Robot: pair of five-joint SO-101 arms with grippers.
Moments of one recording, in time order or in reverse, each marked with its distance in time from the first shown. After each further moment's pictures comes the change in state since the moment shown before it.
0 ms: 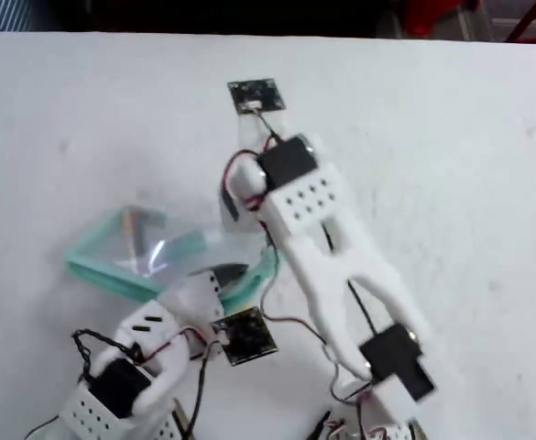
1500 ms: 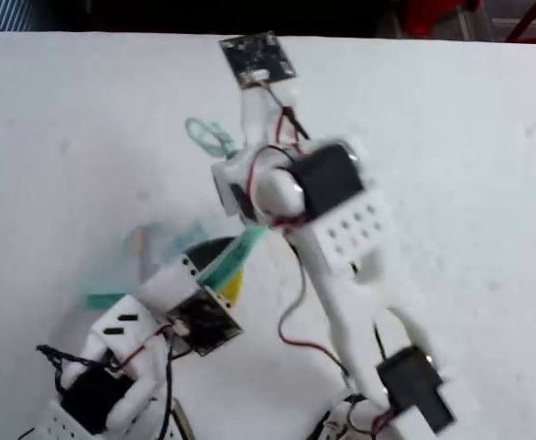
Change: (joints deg) left arm -0.8 0.4 -13.2 -0.8 12.4; right arm -0.6 -11.5 -14.3 0.4 8.4
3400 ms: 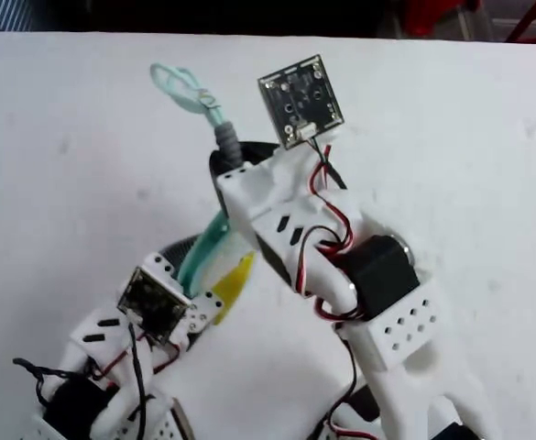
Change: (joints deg) left arm -2.8 -0.5 -6.5 4.0 18.0; right arm -1.1 -25.9 31.4 -30.8 4.1
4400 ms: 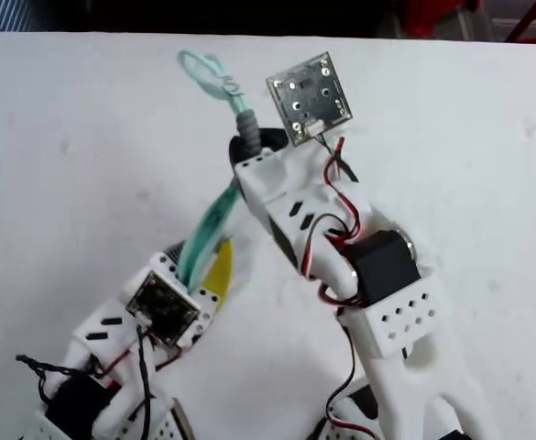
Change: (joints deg) left arm 0.3 0.4 0.2 0.6 -4.0; right arm 10.1 -0.8 7.3 -8.4 7.4
